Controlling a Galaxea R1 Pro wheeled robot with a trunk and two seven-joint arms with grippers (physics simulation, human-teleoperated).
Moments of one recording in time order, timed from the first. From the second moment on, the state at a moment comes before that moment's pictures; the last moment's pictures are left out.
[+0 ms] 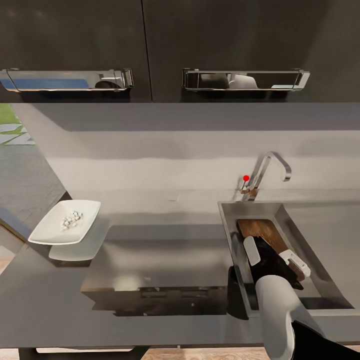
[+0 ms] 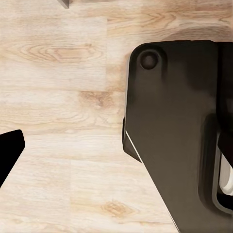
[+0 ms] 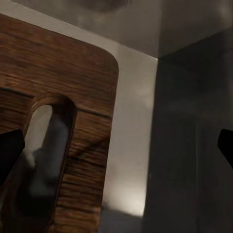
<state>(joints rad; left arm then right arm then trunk) 0.40 0.01 -0.36 -0.44 0.18 -0.68 0.40 -0.84 0.14 -0.48 -0.73 -0.25 0.18 -1.24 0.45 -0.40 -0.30</state>
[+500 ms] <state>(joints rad) 0.40 0.01 -0.36 -0.44 0.18 -0.68 0.40 -0.81 0.17 -0.23 -1.38 -0.26 0.72 -0.92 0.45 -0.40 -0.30</state>
